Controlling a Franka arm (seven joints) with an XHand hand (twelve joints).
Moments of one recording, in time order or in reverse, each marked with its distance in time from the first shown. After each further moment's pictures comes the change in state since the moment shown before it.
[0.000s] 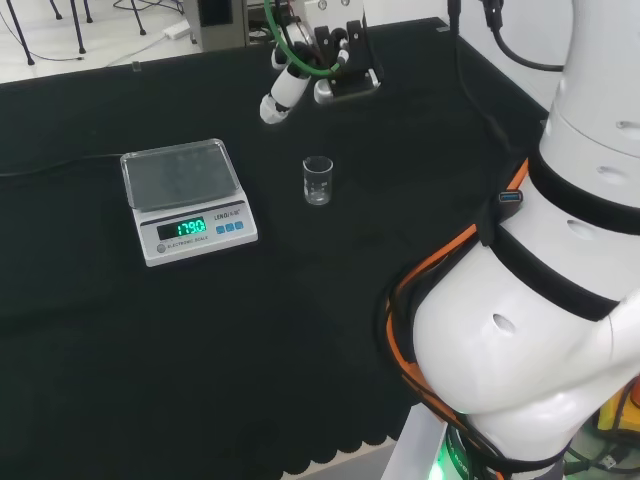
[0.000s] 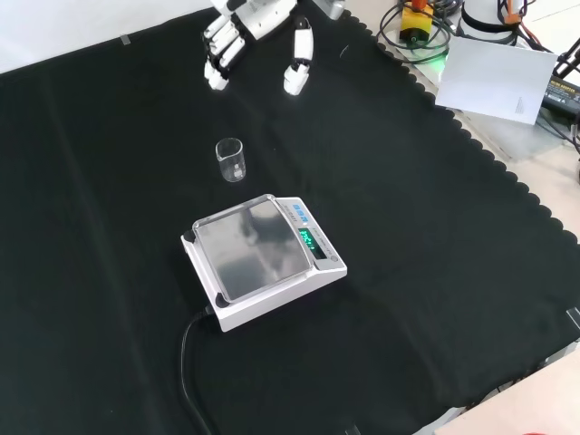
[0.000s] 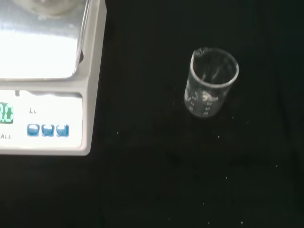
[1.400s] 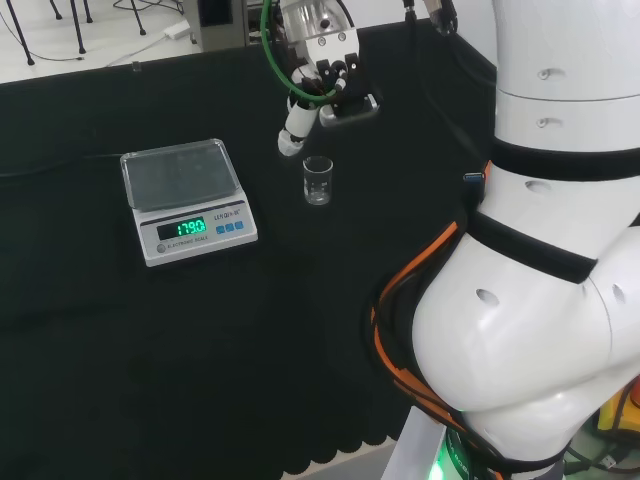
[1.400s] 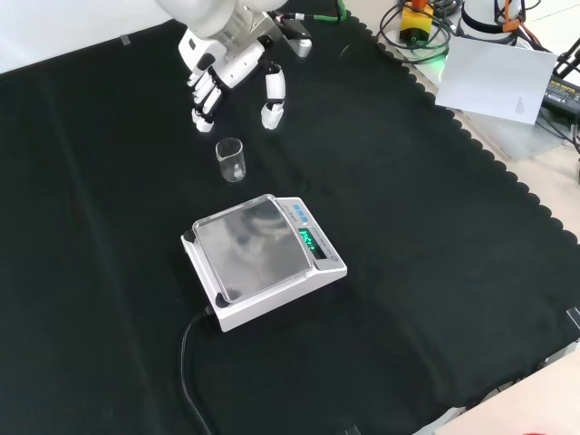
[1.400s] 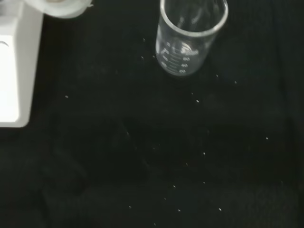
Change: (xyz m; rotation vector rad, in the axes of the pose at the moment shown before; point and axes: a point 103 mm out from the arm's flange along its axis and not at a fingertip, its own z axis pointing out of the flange) arm -0.026 0.067 0.054 0.175 -0.037 0.035
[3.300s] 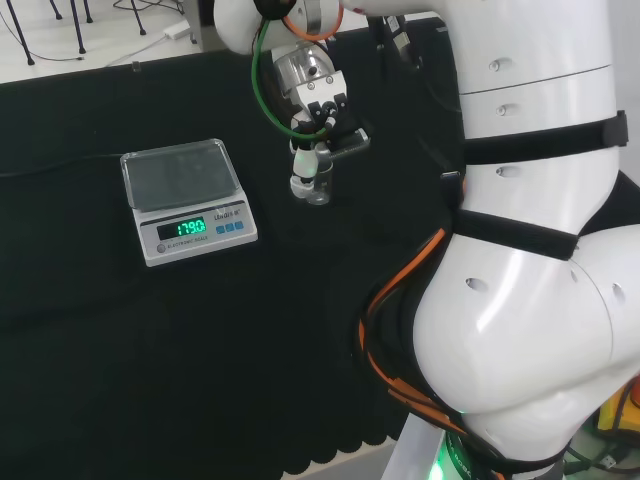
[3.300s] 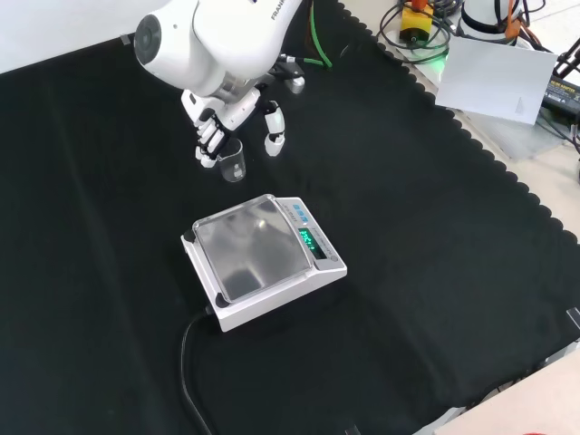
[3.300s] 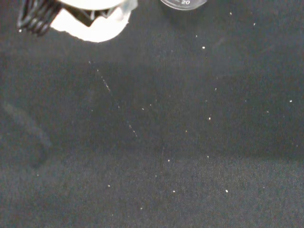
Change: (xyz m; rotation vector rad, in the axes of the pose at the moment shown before) arm 0.008 0.048 0.057 0.135 -0.078 0.017
